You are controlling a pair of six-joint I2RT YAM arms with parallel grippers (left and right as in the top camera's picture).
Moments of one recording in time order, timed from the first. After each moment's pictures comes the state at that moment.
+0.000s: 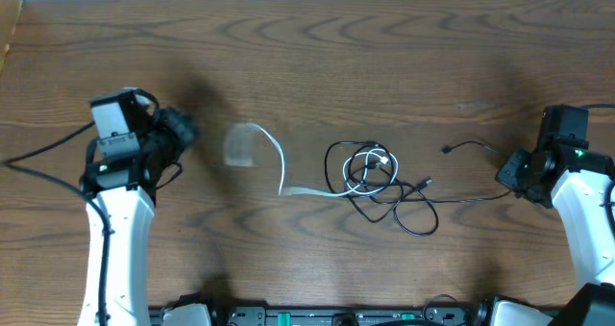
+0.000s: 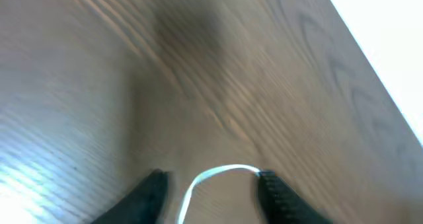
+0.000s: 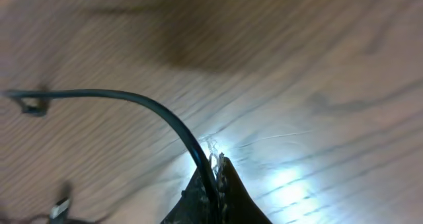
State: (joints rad) left arm 0.21 1.26 0.95 -0.58 0.25 -0.62; right arm -0.24 1.38 0.88 -0.81 0.05 0.37
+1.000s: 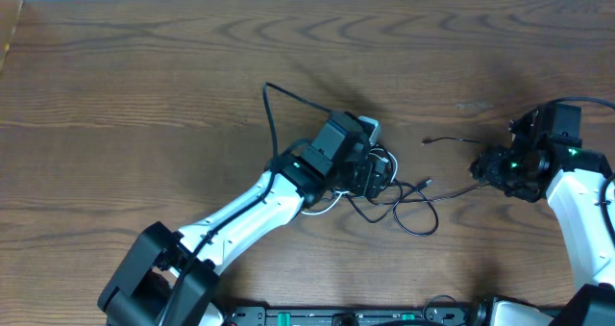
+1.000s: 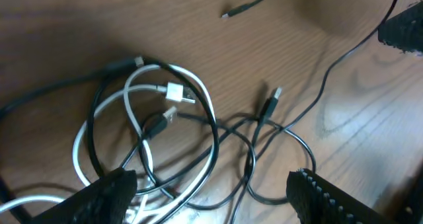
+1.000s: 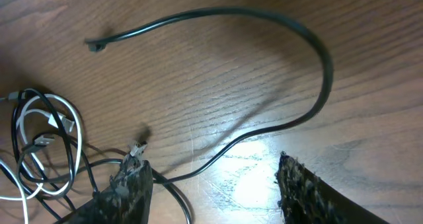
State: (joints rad) left arm -0.73 1.61 0.95 -0.20 0.28 -0.38; right arm -0.20 1.38 0.88 -0.80 -0.21 0.23
